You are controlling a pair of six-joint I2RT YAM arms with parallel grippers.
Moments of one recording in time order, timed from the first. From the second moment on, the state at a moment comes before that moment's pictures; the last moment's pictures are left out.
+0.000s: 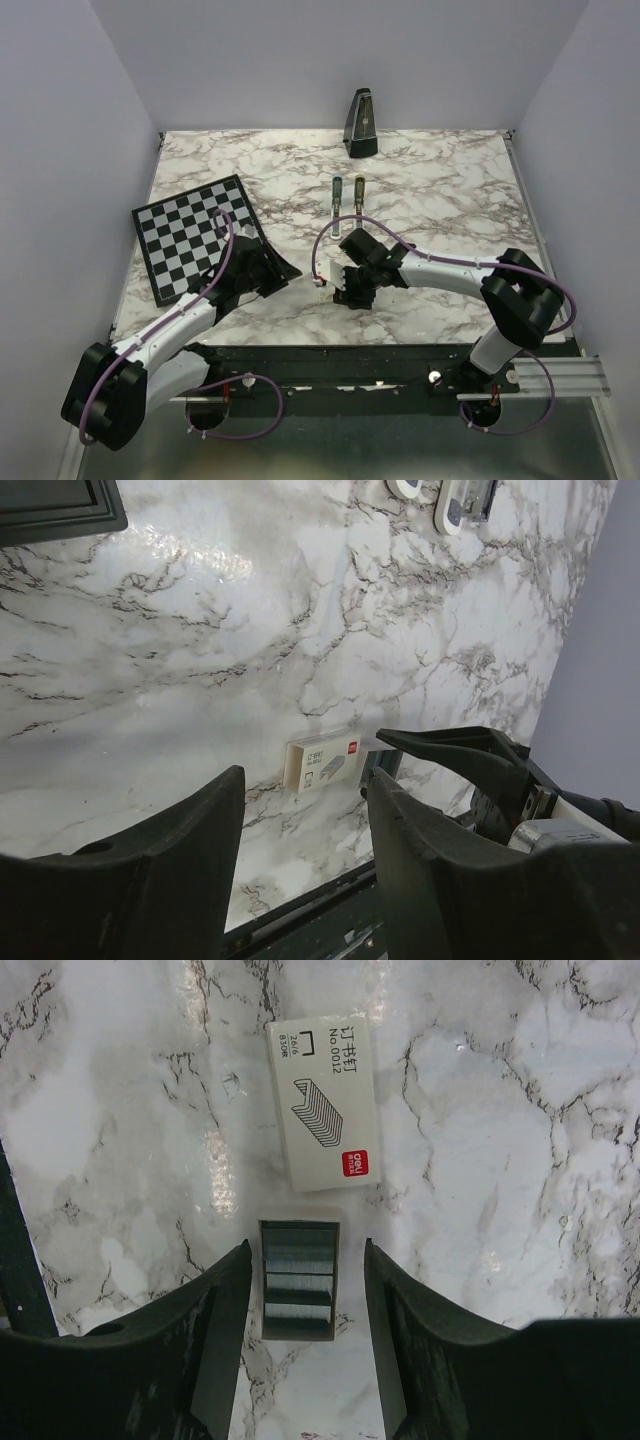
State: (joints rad) left arm -0.47 1.02 0.42 -0.08 0.20 -1.06; right arm 0.88 1.63 0.93 -0.41 -0.30 -0.66
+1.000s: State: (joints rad) left arm -0.47 1.00 0.42 -0.10 0.20 -1.04; right arm 0.88 1.64 0.91 -0.40 -0.27 -0.65
